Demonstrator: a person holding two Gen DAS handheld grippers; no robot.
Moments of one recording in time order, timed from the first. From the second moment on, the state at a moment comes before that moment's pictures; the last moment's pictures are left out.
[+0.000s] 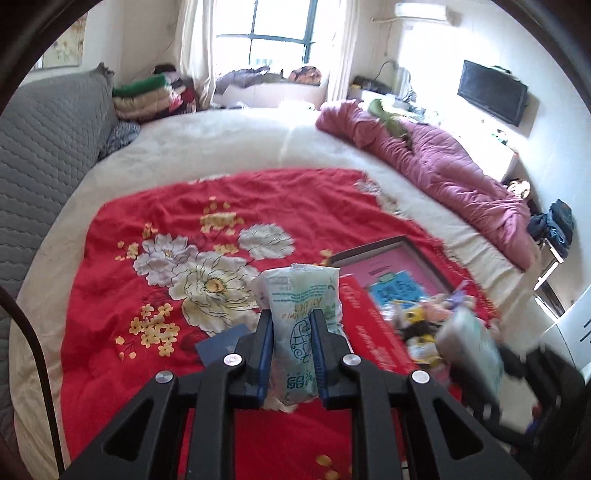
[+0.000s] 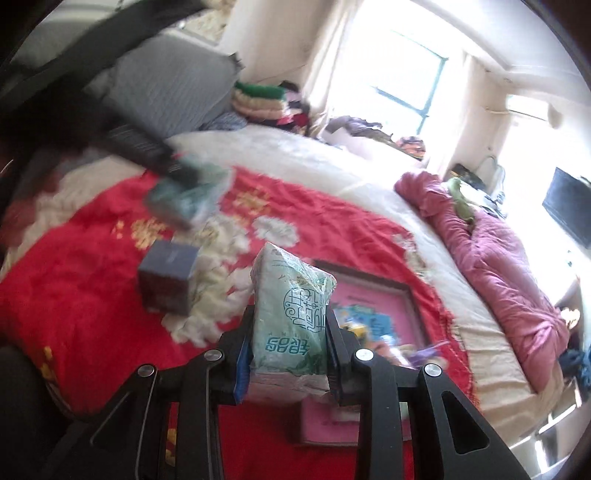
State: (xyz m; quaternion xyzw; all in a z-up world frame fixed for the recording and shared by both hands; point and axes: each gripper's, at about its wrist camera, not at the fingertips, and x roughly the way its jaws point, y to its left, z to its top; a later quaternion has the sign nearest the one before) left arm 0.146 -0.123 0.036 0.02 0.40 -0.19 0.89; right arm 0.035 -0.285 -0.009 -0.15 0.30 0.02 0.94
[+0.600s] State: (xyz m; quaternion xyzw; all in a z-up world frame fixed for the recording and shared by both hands) left arm 0.065 -0.212 0.079 0.03 0.36 -0.22 0.90; right arm -0.031 -0.436 0.106 -0.12 0.25 -0.06 0.96
